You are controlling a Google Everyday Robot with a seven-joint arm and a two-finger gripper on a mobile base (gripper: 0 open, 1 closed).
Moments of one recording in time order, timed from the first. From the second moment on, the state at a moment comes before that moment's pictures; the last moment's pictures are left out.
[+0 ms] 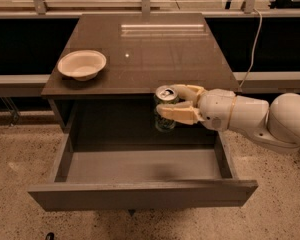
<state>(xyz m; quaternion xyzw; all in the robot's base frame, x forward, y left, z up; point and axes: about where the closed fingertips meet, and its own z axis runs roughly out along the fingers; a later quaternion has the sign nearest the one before) 0.546 -0.068 0.861 -0.39 0.65 0.32 0.57</state>
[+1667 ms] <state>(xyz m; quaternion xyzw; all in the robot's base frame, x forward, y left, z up) 0.591 -0.127 0.746 -0.40 0.64 0.33 0.57</state>
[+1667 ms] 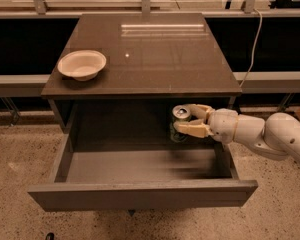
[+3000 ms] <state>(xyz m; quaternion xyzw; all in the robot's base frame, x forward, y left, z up) 0.558 -0.158 0.714 -0.38 0.66 0.32 0.56</state>
